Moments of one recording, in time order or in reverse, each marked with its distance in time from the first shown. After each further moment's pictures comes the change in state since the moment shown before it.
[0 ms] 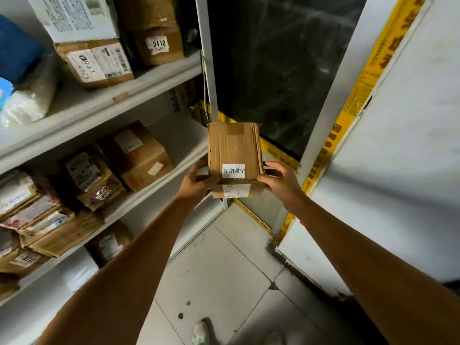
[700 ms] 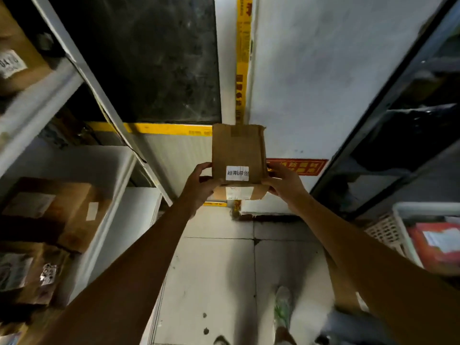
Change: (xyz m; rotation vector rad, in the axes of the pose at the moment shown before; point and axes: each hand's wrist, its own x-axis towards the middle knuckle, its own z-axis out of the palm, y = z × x) left_hand -0.009 -0.037 0.010 0.325 -0.692 0.046; right_hand -0.179 0.051 0.037 0.180 0.613 0.146
